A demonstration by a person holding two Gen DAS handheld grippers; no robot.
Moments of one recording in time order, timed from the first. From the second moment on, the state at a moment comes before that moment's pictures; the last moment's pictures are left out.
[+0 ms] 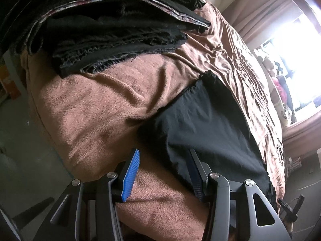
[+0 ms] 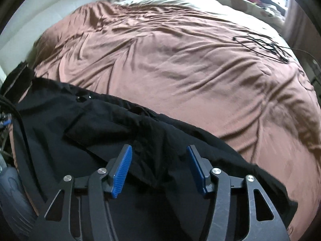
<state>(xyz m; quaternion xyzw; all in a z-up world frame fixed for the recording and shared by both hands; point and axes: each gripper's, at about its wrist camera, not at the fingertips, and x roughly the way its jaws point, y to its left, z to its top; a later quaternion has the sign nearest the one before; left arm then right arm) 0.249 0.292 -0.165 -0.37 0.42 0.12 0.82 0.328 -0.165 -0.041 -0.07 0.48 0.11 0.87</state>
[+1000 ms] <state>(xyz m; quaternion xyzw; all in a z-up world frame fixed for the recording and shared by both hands) 0.265 0.271 -0.181 -0.38 0.44 0.11 0.80 0.380 -0.151 -0.070 -0.15 0.48 0.10 0.86</state>
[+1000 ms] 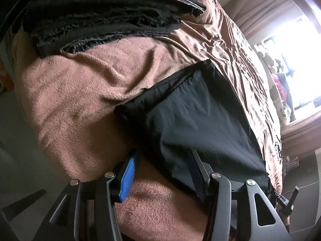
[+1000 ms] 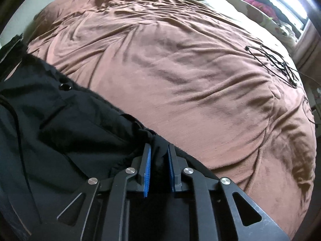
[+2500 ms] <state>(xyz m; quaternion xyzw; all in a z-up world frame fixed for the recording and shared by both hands) 0.282 0.299 -0.192 -0.46 0.39 0.07 0.79 0.274 -0.051 -0.069 0.02 0.47 0.14 0.87</state>
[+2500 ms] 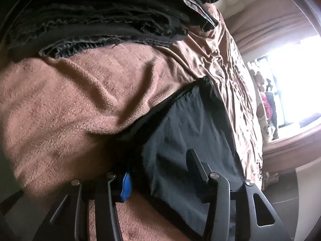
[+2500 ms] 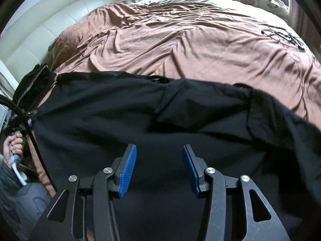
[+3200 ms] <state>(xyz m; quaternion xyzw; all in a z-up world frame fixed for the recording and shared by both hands) 0.300 0.295 -0.130 -0.43 0.35 0.03 0.83 0.240 0.035 -0.123 0.02 0.51 0.18 0.84</state>
